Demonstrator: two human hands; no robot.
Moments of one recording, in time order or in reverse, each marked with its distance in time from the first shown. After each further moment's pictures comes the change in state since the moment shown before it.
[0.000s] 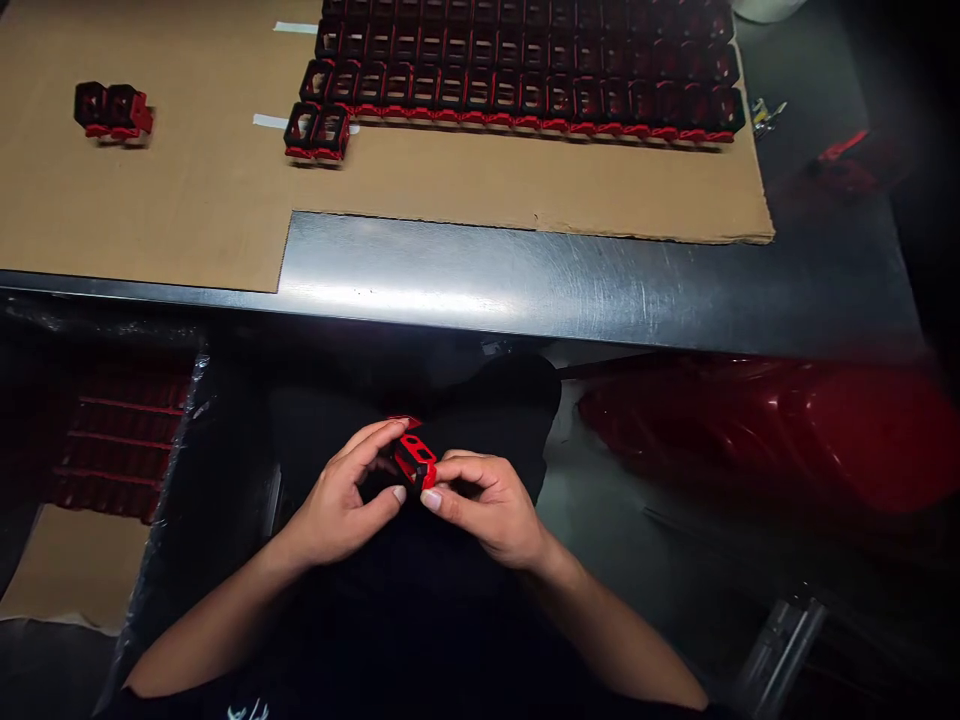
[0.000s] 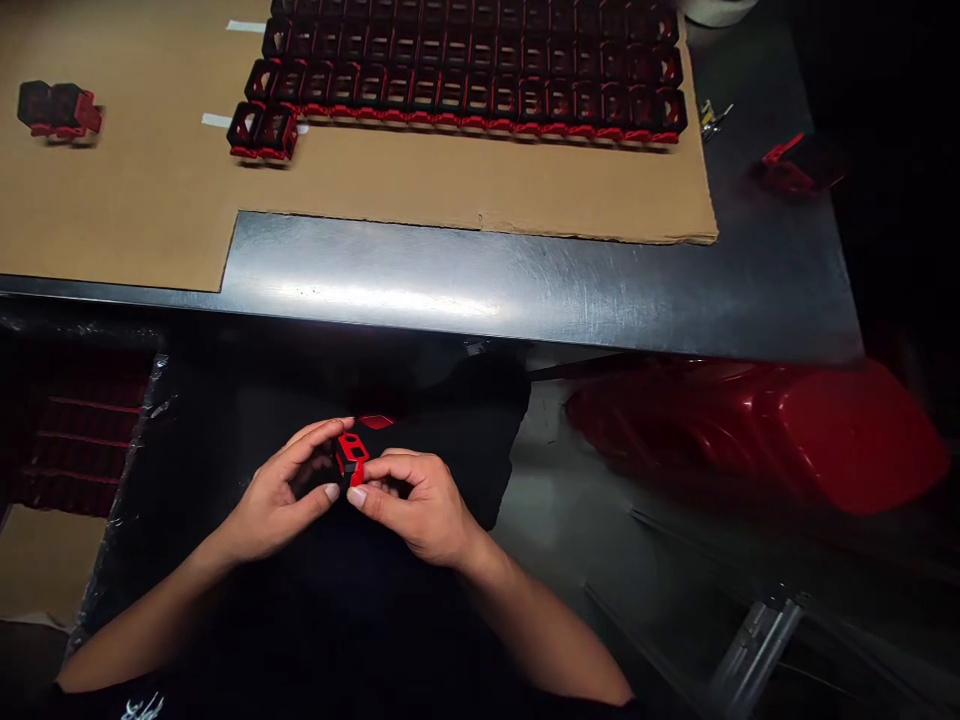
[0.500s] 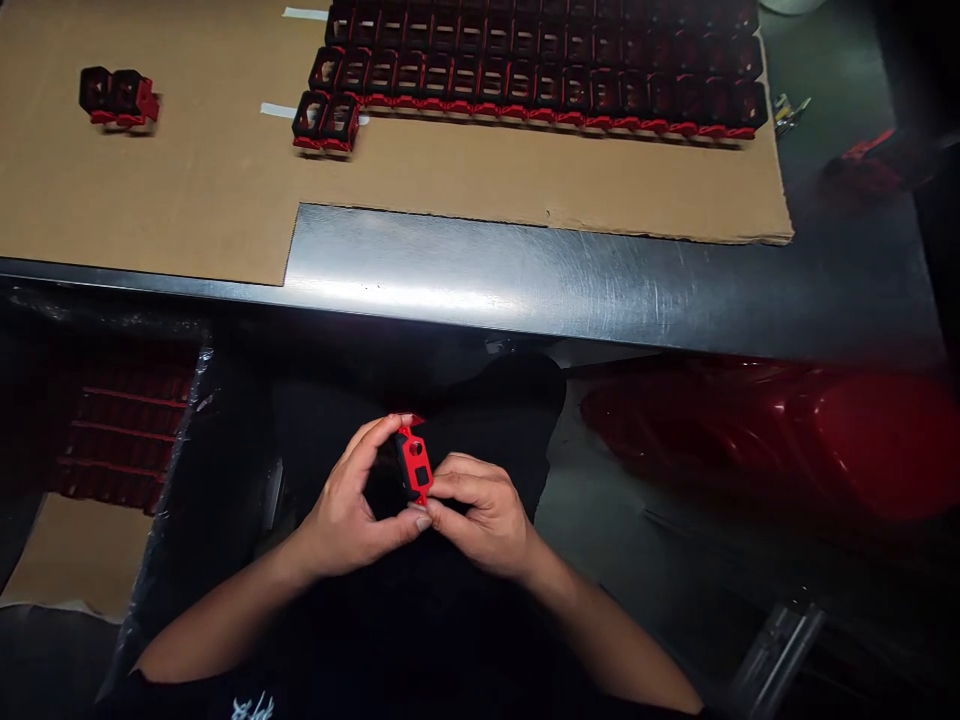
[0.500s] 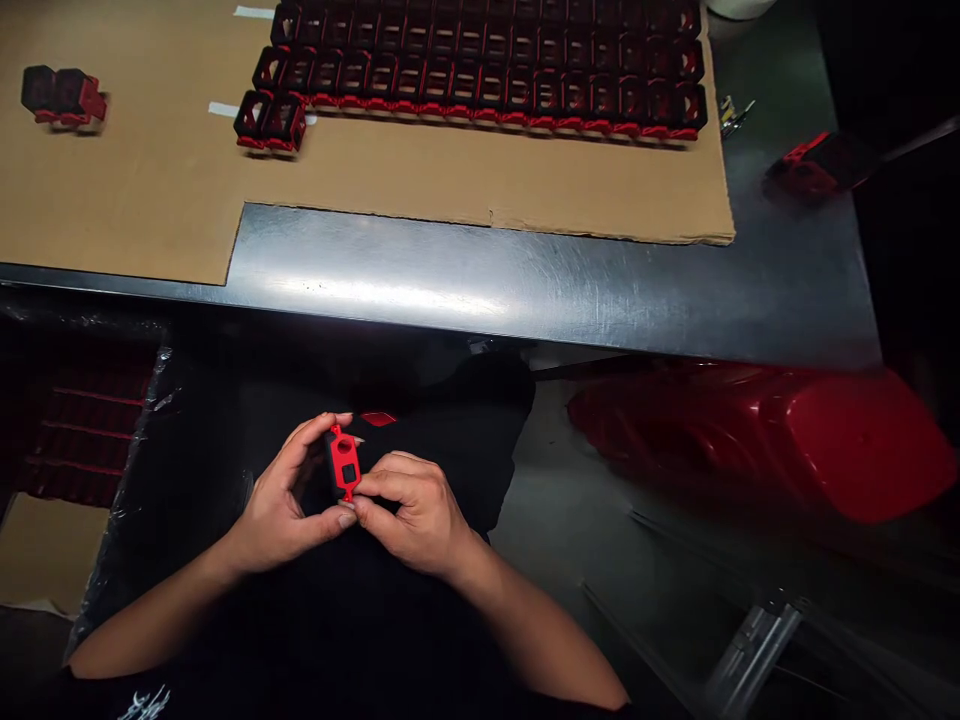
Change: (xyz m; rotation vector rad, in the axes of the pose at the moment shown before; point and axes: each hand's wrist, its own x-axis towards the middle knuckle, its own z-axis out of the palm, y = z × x) left_hand -0.009 0.001 0.013 -0.043 0.064 0.067; right_hand 0.001 0.003 0.008 -0.333 0.015 -0.350
